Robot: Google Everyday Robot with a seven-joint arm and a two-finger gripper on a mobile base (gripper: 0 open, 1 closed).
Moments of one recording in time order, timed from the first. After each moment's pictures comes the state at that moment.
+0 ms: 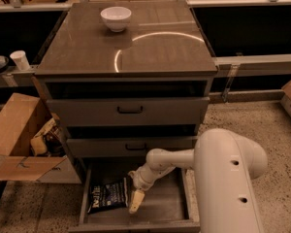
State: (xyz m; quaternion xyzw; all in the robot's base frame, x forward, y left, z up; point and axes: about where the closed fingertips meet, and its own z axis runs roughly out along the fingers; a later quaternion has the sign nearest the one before) arm 0.524 0.061 0.267 -0.68 0.67 0.27 0.15
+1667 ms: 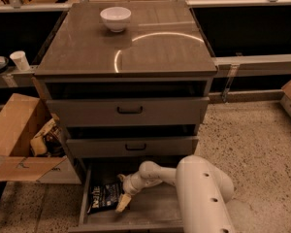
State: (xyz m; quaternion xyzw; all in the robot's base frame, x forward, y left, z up) arm 0.571 0.139 0.148 -0.65 0.65 0.30 0.25
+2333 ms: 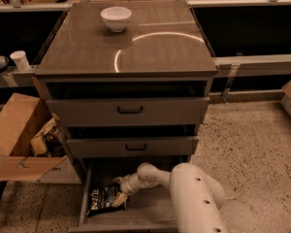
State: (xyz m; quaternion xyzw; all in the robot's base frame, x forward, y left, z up) arm 0.585 0.156 0.118 -0.65 0.64 0.30 0.27
